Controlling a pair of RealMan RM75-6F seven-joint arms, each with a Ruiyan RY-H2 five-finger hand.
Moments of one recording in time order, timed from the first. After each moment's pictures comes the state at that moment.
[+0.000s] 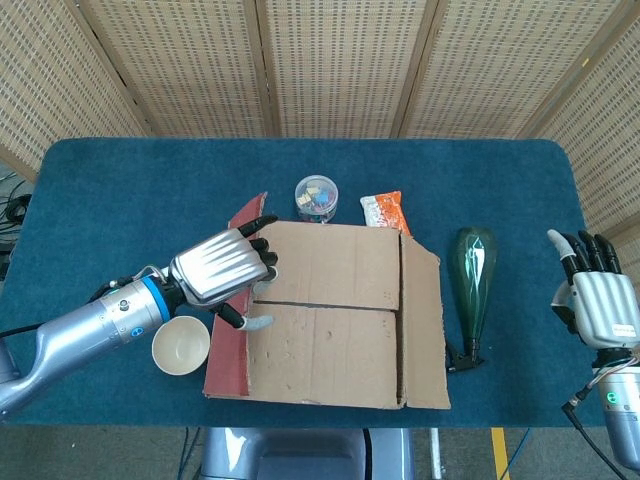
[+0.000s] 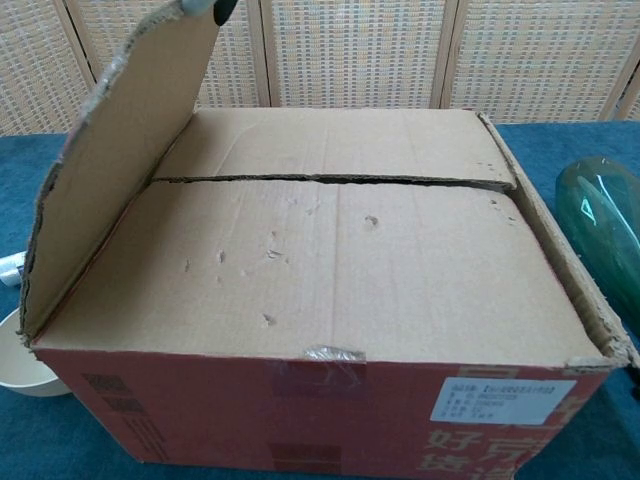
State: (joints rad) left arm -1.11 -0.58 -0.26 -2.08 1.42 0.50 -0.06; right arm 0.26 -0.94 0.18 -1.86 -1.28 1.37 -0.16
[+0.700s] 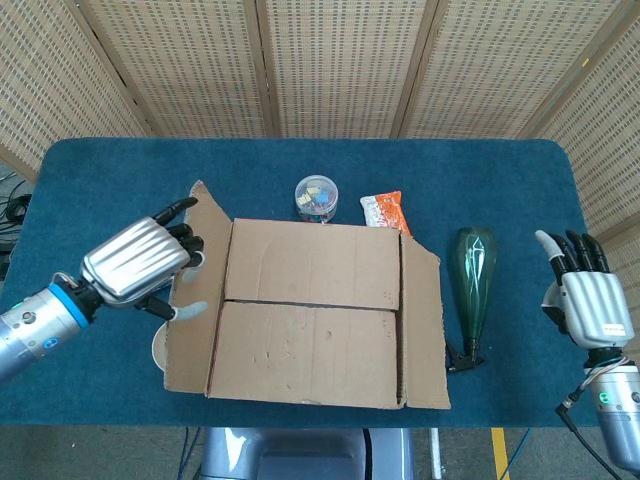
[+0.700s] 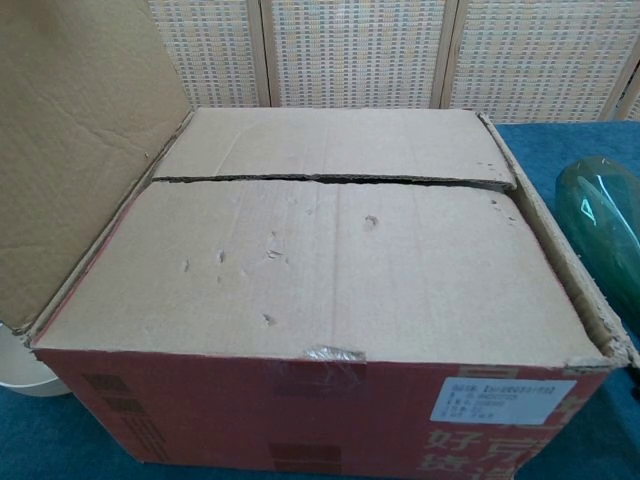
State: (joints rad) left arm -0.88 -0.34 -0.23 -2.12 1.58 0.65 -0.21; right arm 0.27 -0.93 0.19 -1.89 -1.29 1.35 -0.18
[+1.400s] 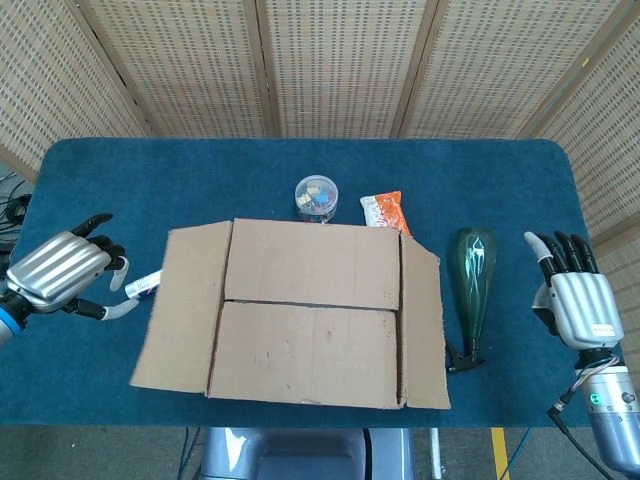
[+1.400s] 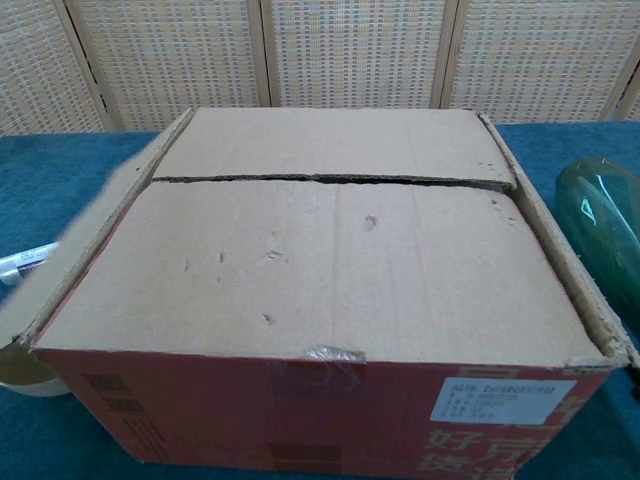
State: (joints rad) left arm -0.69 -0.37 -0.13 -1.97 1.69 0.67 -0.34; right arm 0.28 -0.94 0.18 -1.93 -1.29 1.36 -0.23
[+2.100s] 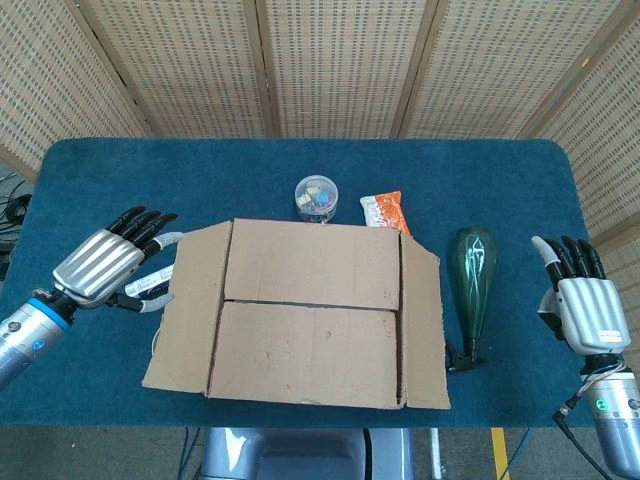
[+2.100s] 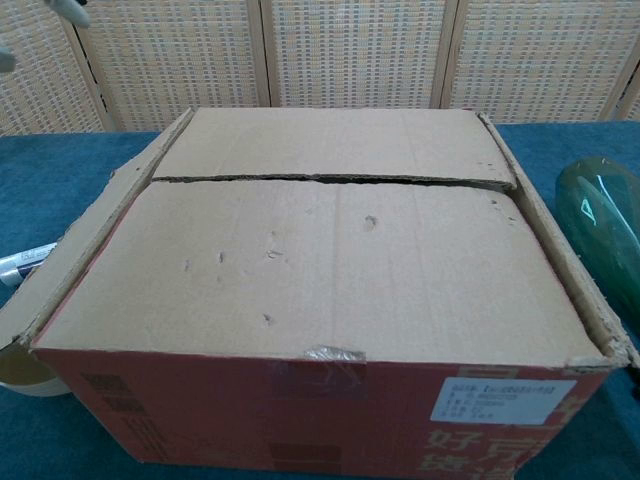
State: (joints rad) left arm -0.64 -0.68 -0.17 -1.96 1.47 0.85 0.04; right arm 0.26 -0.94 0.17 -1.92 -1.31 1.37 -0.20
